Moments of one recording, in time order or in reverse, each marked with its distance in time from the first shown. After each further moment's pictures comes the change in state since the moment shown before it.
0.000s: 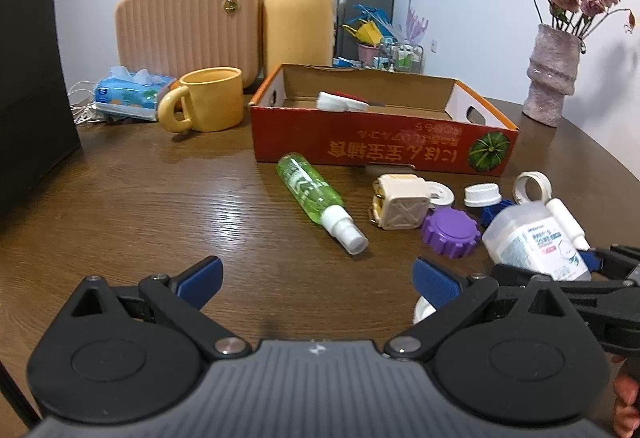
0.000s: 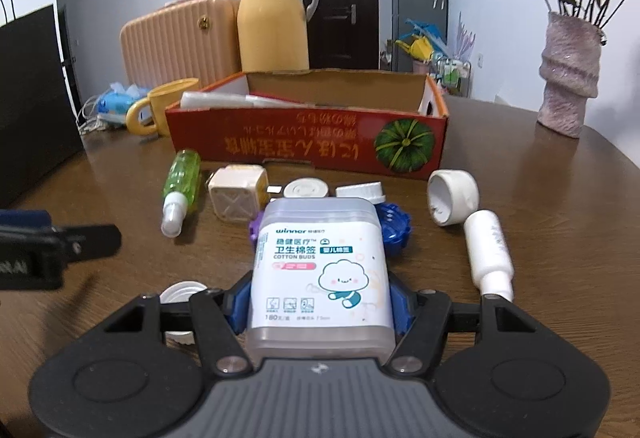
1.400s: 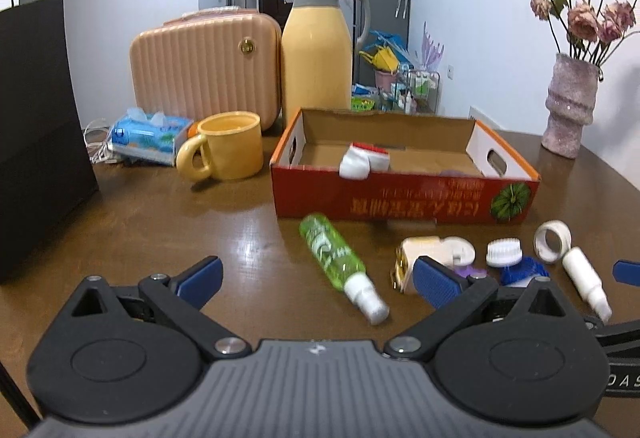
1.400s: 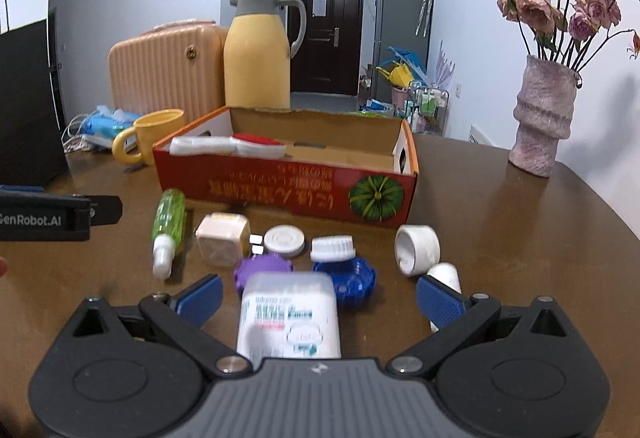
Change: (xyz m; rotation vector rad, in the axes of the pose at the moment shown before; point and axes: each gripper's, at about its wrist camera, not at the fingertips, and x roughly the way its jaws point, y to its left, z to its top) left arm 0.001 0.001 0.045 0.006 -0.088 0.050; right arm -0.006 0.008 0.029 -0.029 -0.046 -0.088
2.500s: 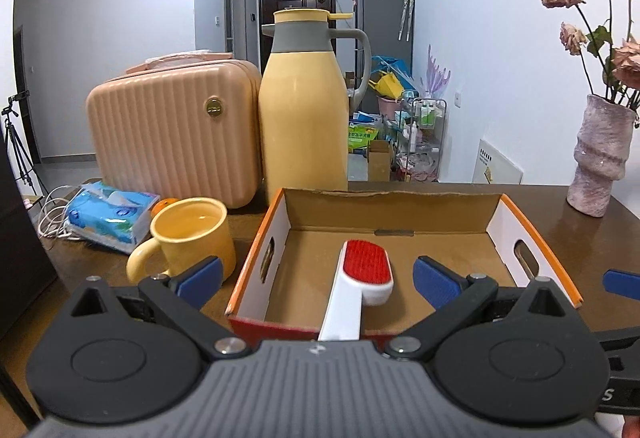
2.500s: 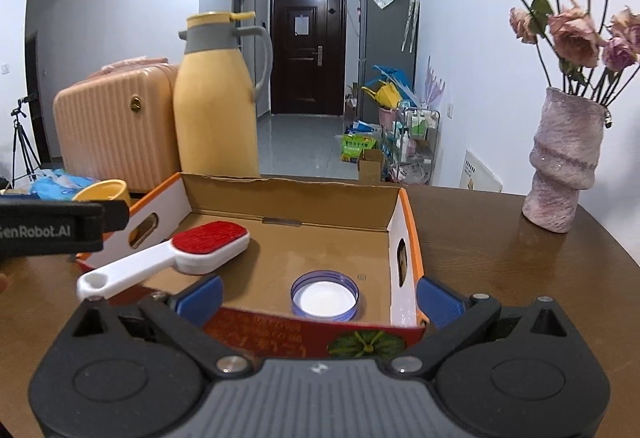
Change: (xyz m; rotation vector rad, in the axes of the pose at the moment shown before) left arm 0.108 -0.026 0.104 0.010 -0.057 0.014; right arm 0.086 0.008 0.112 0.064 -0.059 -0.043
